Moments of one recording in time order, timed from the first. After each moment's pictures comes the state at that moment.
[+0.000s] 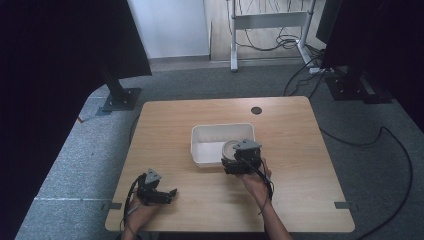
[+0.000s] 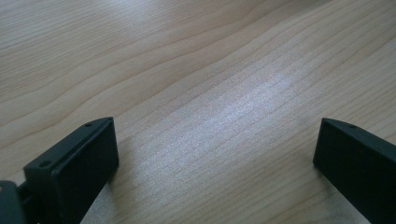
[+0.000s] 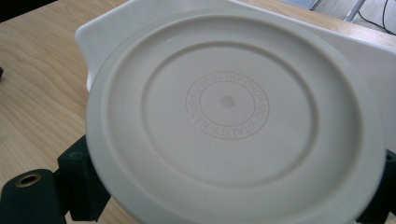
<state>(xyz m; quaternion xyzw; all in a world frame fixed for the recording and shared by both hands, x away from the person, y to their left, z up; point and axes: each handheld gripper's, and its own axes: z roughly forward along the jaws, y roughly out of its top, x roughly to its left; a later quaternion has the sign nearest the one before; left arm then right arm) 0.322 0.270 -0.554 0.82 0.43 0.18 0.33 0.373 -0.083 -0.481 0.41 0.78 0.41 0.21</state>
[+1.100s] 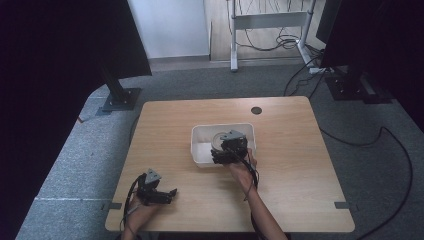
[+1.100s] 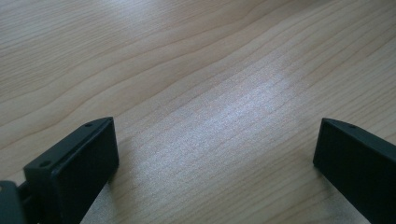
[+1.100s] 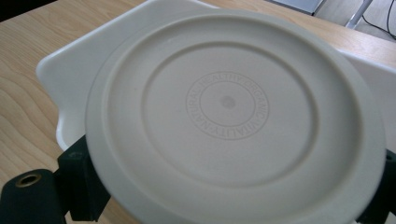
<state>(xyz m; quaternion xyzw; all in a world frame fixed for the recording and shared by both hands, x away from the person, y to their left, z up) 0.322 0.270 -0.554 0.82 0.43 0.18 0.33 0.416 -0.045 -0.495 0.41 0.78 0.41 0.22</state>
